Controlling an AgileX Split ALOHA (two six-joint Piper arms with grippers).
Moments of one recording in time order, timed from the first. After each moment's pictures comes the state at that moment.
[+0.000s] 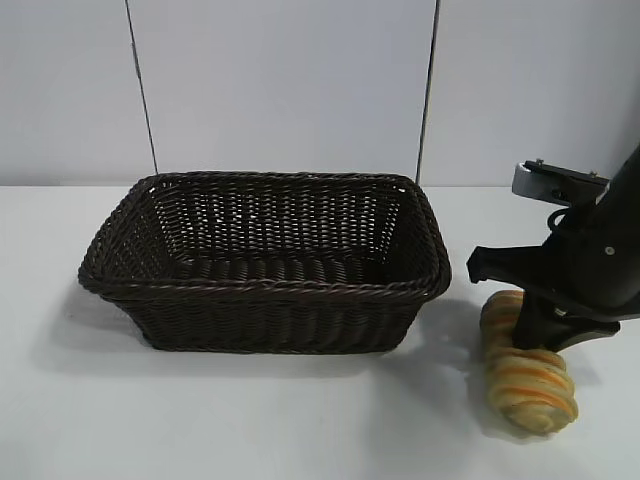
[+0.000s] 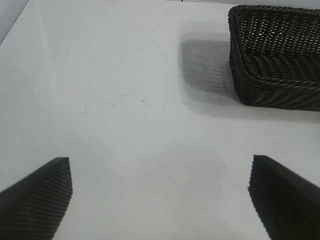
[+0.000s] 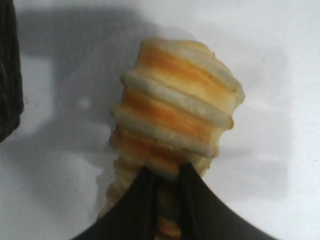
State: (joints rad) left arm 0.03 -0.01 -0.48 -0.06 1.13 0.05; right arm 0.20 1.67 -1.01 0.08 0.65 0.12
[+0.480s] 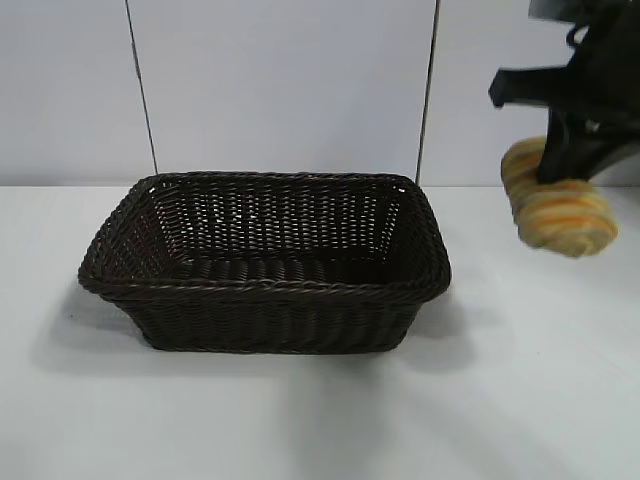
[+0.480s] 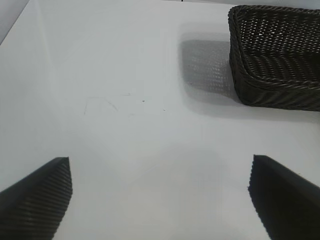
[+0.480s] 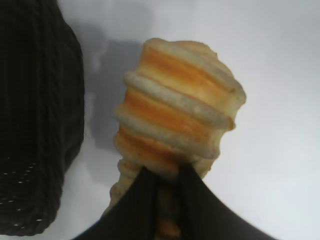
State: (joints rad) left arm 0.03 -0.01 -0.48 -0.06 1.13 0.05; right arm 0.20 1.60 -1.38 0.03 0.92 0.08
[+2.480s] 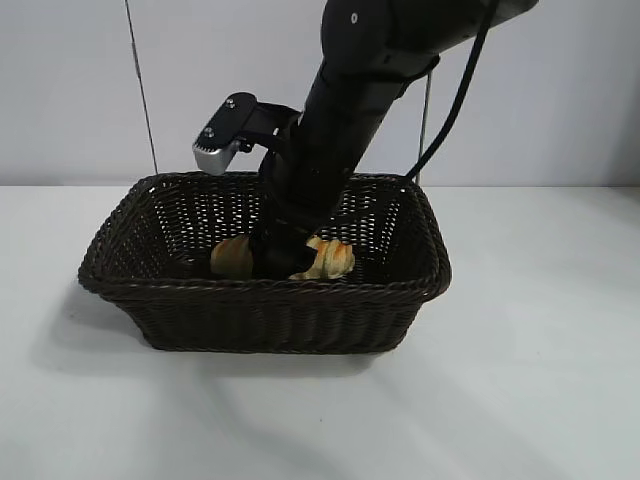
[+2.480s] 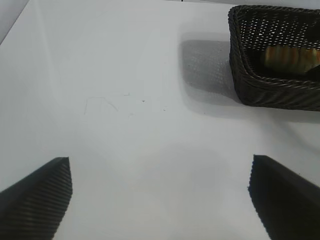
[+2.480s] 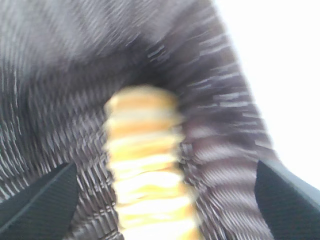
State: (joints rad) left arm 0.03 -0.01 -0.48 -0.06 1.13 0.05; right arm 0.59 2.07 -1.73 0.06 0.72 -0.58
